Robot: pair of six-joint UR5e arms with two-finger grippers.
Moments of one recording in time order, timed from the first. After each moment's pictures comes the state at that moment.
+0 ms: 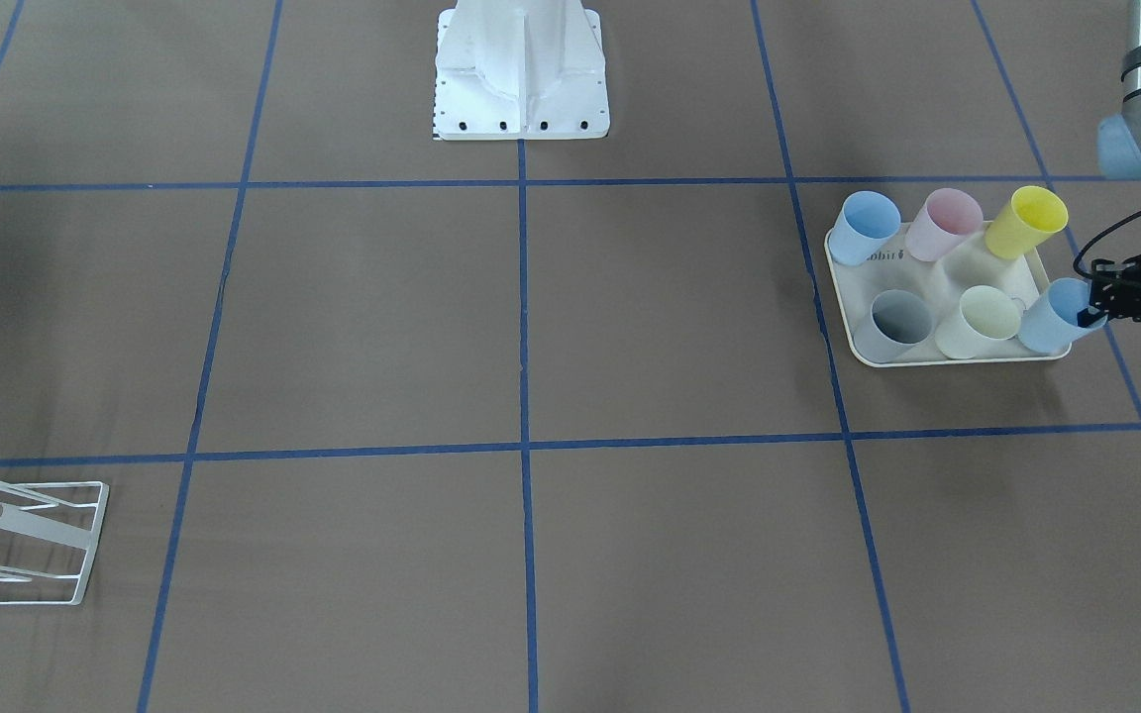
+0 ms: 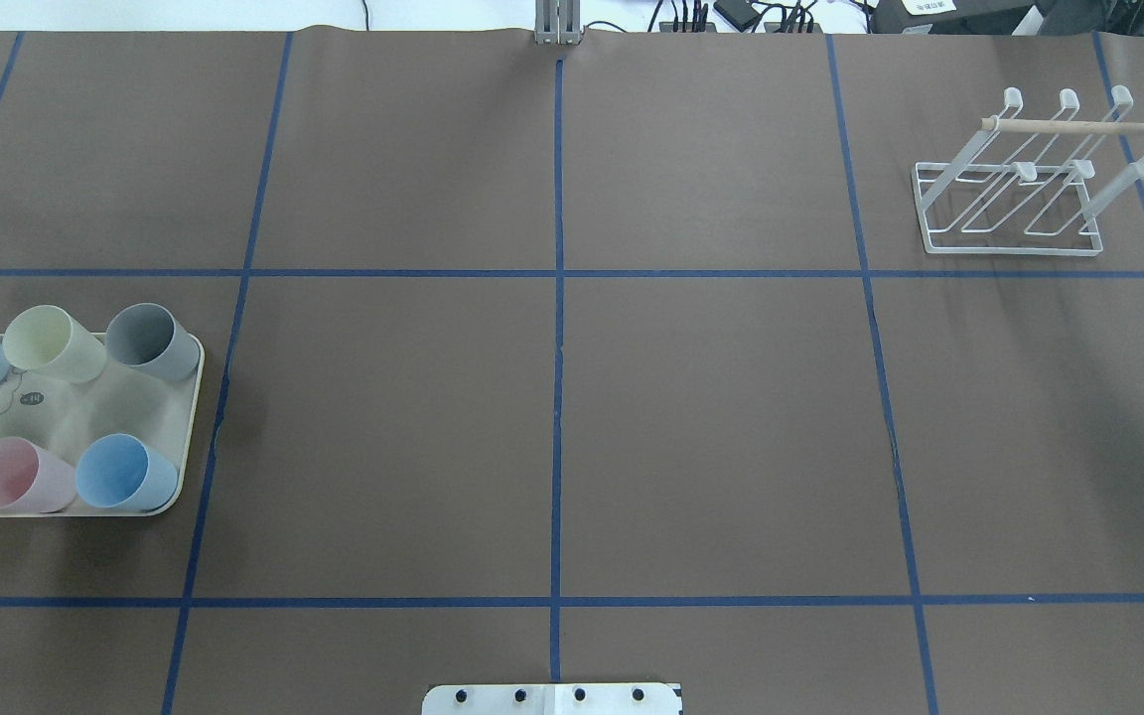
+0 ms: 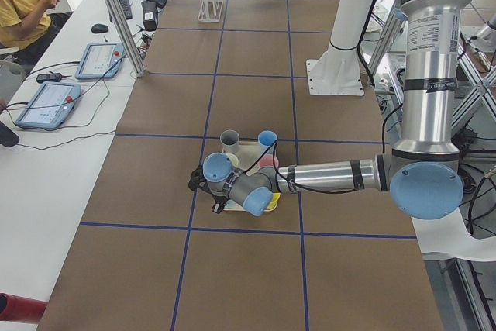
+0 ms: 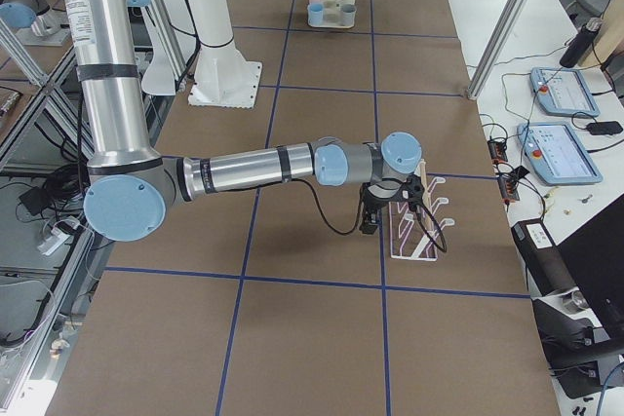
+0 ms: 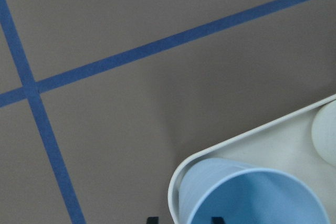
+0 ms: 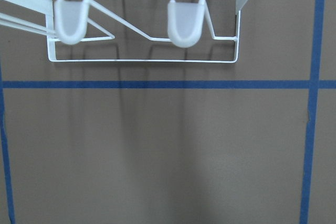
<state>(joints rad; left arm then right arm) -1.23 -1.54 -1.42 -2.24 -2.40 -0.21 1.37 -1.45 1.63 -1.68 2.46 0.20</state>
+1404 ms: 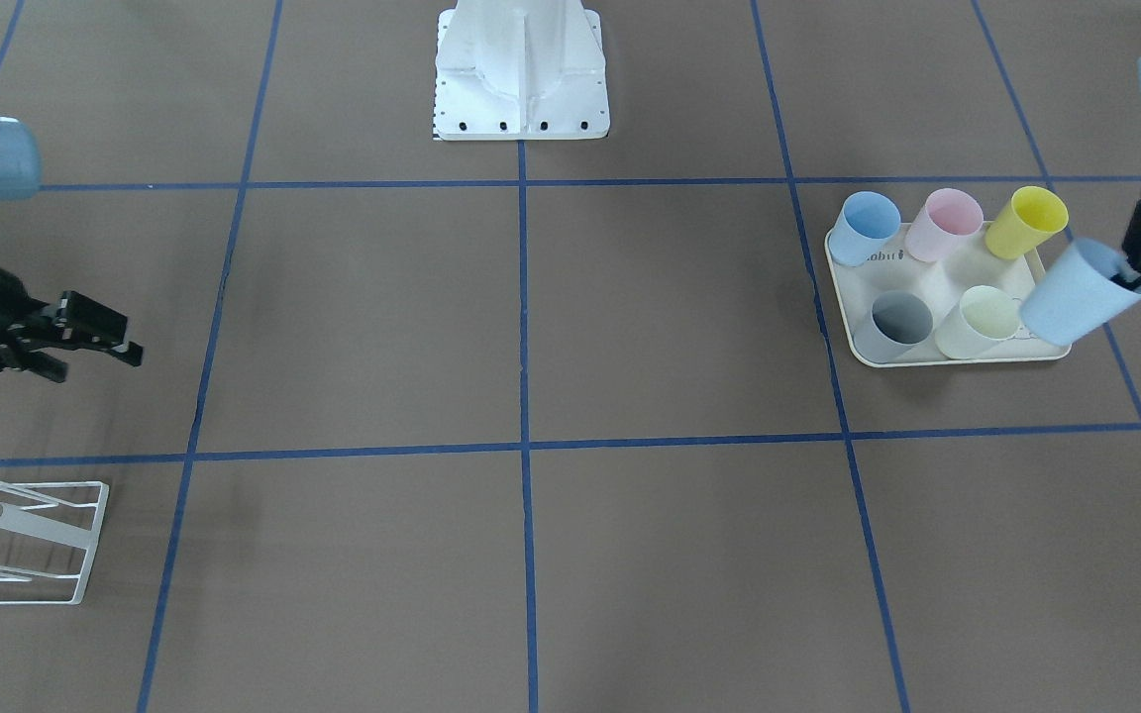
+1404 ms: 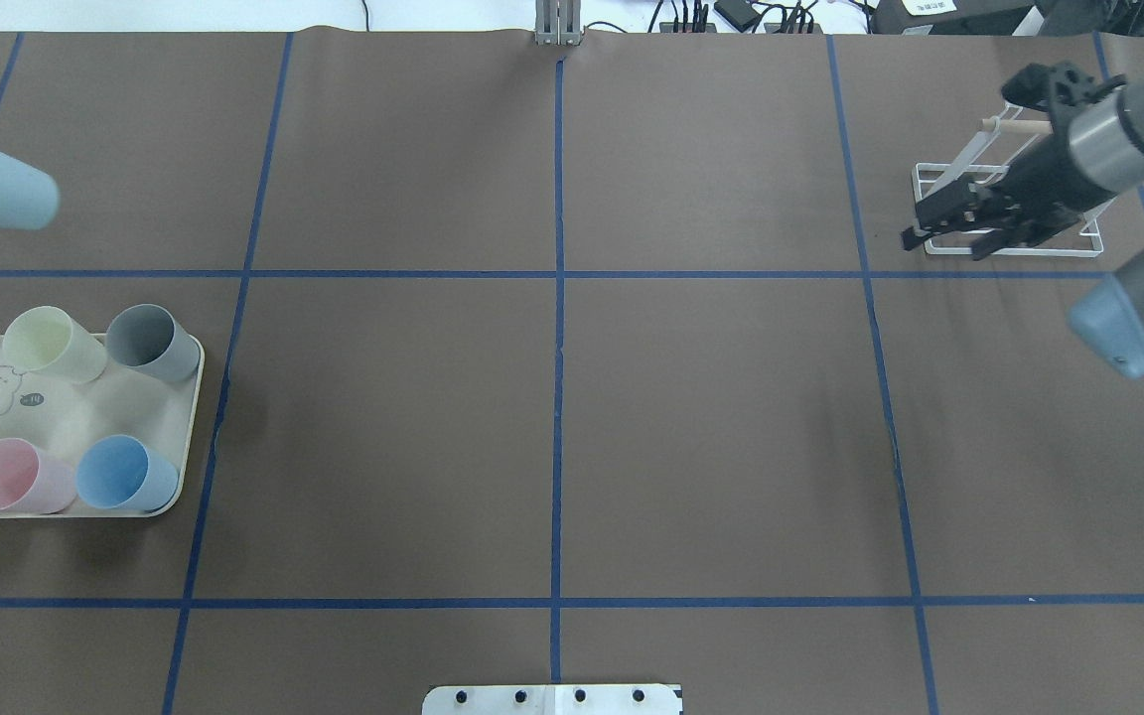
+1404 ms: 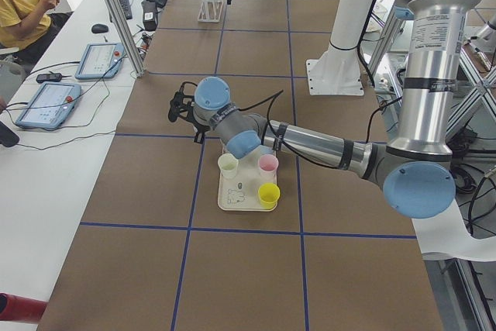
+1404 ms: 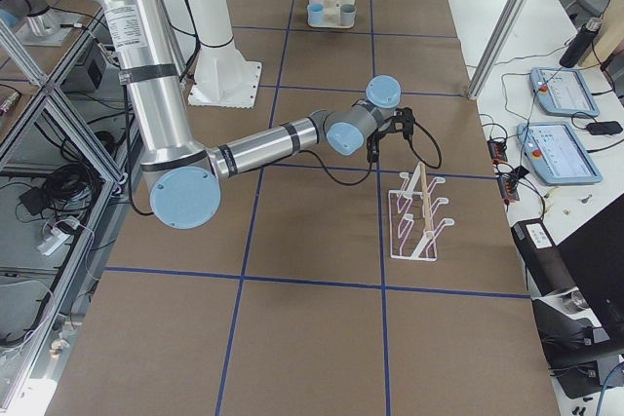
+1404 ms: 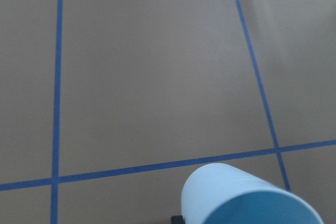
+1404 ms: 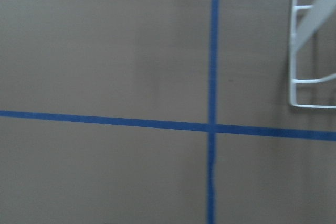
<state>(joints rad) -1.29 -1.68 -1.74 -2.23 -2.51 -0.74 1.03 -1.29 1.66 -1.11 2.40 0.94</state>
